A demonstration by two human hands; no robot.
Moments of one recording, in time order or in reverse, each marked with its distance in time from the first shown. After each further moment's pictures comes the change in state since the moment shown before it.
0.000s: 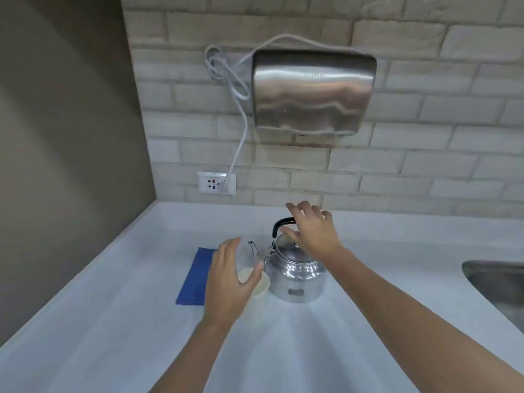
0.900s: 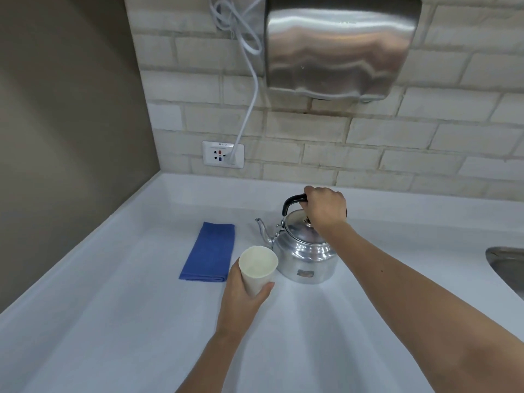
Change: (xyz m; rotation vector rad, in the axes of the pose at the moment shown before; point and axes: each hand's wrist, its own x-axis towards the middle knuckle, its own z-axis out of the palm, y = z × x) left_hand -0.047 -0.056 0.045 -0.195 -0.118 -0.391; right_hand 0.033 0.006 0.034 -0.024 0.014 0.102
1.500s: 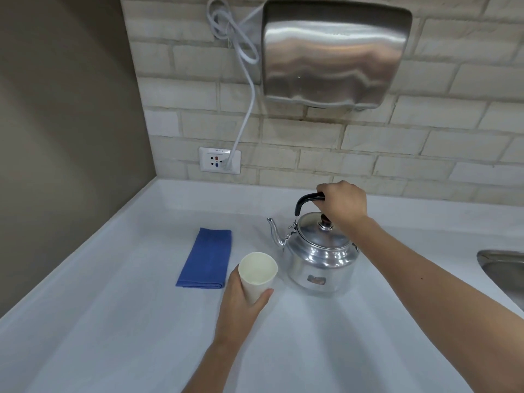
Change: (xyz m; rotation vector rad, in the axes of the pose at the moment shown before) left_hand 0.000 0.000 0.001 0.071 -0.007 0.014; right_hand 0.001 0.030 -0.038 -0.032 0.029 0.027
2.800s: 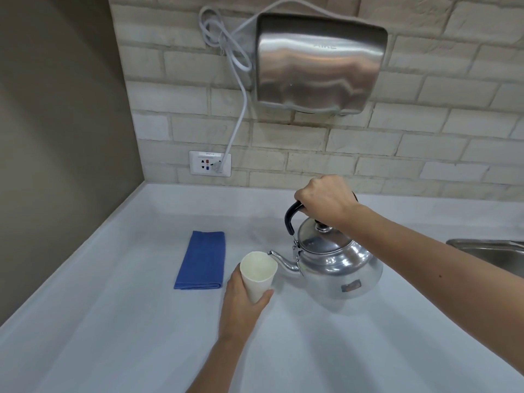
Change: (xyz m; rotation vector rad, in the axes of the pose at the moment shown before) left_hand -0.001 -0.001 -0.002 0.014 -0.062 0.042; right_hand -0.027 -0.038 -0.065 -0.466 -0.033 -0.464
